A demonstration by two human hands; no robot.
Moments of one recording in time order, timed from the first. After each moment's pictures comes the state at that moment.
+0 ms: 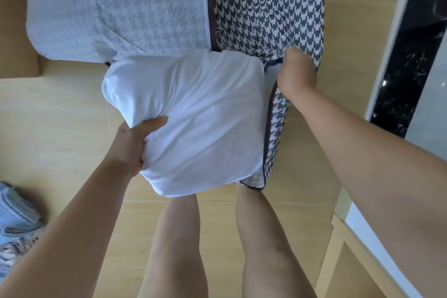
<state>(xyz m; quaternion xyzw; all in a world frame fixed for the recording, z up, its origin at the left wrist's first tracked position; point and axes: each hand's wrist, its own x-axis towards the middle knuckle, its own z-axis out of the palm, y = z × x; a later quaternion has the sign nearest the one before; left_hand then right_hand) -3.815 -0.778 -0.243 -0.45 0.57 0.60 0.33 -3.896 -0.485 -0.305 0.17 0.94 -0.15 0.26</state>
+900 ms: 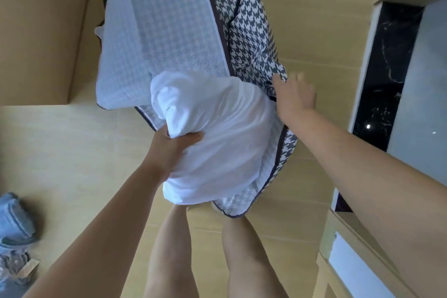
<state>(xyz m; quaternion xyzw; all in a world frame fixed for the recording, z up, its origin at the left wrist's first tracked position) -3.861 -0.688 -0.173 -0.38 0.64 0.59 0.30 -3.947 -0.446 -0.225 -0.03 0.94 0.12 0.32</state>
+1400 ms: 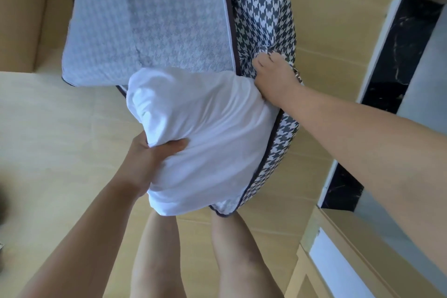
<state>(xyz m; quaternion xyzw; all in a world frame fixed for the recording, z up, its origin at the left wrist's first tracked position) -3.836 -0.714 -0.199 -0.40 0.57 0.65 0.31 -3.975 -0.479 -0.290 -0.41 0.80 0.36 0.25</state>
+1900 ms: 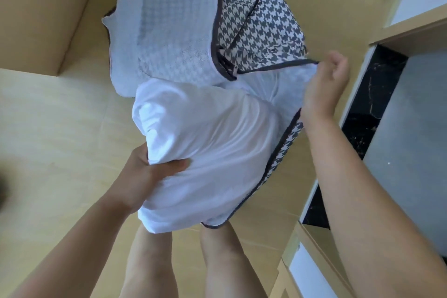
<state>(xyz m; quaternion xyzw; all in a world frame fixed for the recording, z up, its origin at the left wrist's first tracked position) -3.837 -0.719 -0.105 -0.35 0.60 0.64 0.32 -3.995 -0.470 -0.161 0.33 0.80 -0.50 -0.02</state>
